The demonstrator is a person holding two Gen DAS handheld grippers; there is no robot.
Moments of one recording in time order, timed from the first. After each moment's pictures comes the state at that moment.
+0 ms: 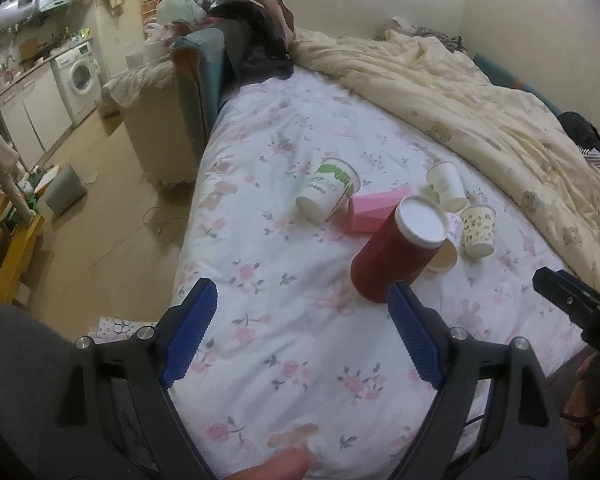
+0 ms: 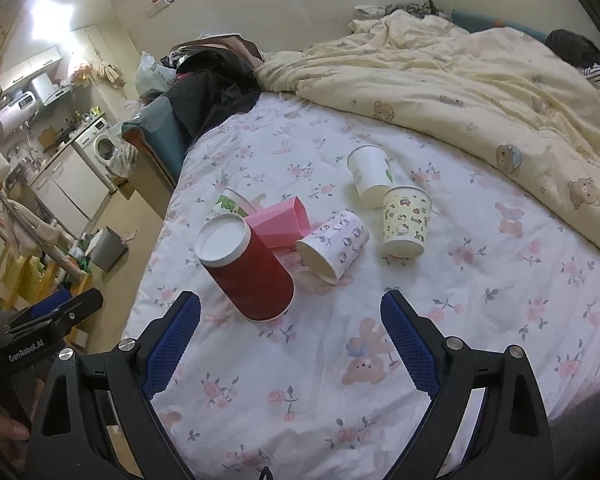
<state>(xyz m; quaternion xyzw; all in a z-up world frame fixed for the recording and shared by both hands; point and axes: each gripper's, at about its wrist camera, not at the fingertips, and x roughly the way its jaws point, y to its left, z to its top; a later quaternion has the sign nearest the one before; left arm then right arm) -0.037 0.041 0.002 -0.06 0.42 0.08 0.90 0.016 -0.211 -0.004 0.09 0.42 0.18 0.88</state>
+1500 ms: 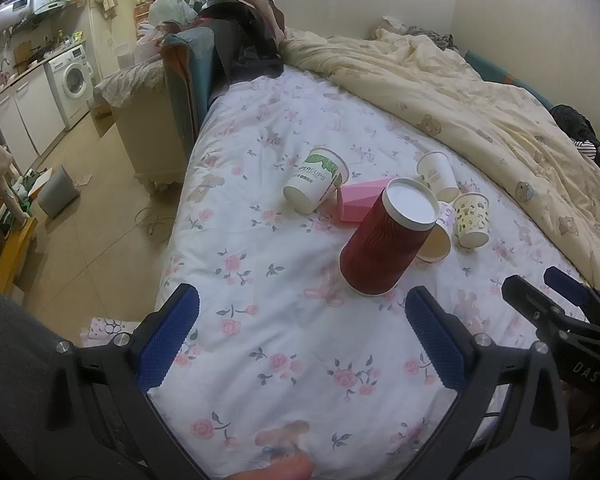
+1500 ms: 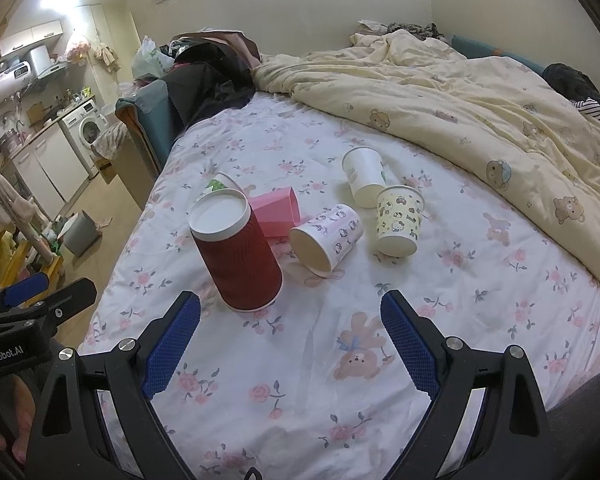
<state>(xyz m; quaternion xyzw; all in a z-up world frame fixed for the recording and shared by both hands) -0.041 0.029 -0.012 -0.07 0.42 0.07 0.90 -0.002 -0.185 -0.017 0.03 0.40 0.15 0.90</state>
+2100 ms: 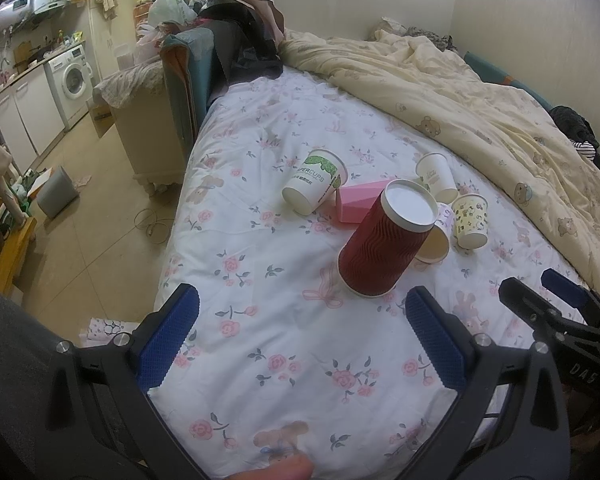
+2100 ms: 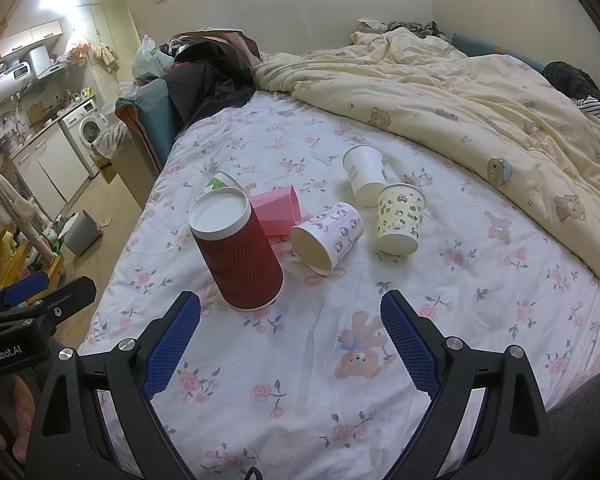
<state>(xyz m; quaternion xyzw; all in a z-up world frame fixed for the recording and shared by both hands) -0.042 0.029 -0.012 -0.07 0.42 0.07 0.90 -0.002 -0.184 -0.017 0.03 0.41 0.15 0.90</state>
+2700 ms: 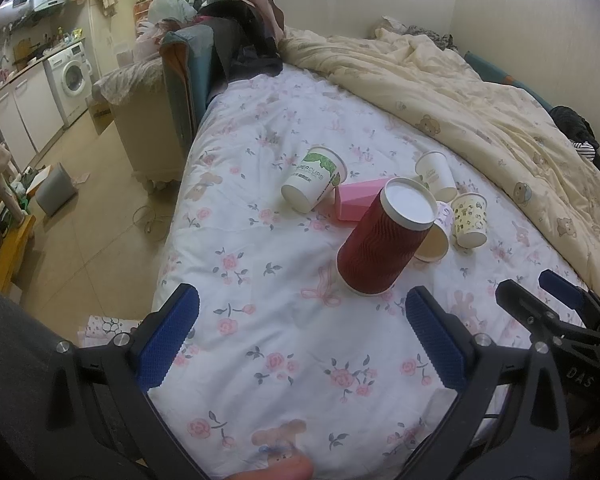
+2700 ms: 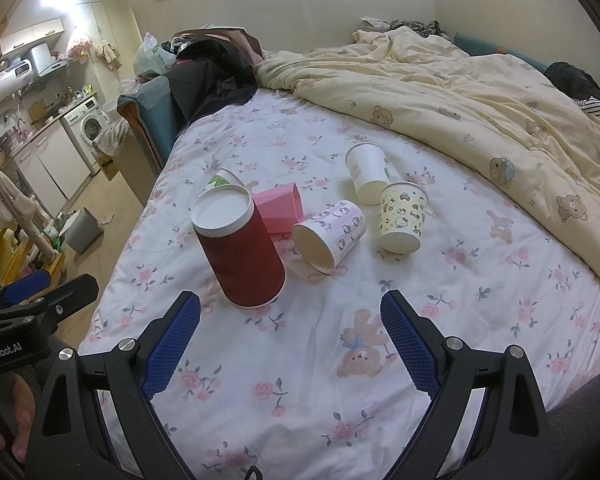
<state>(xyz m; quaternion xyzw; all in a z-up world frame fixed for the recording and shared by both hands) -0.037 0.027 -0.007 -0.07 0.42 0.07 0.90 -0.002 -0.183 -0.020 0.03 0.41 0.16 0.90</state>
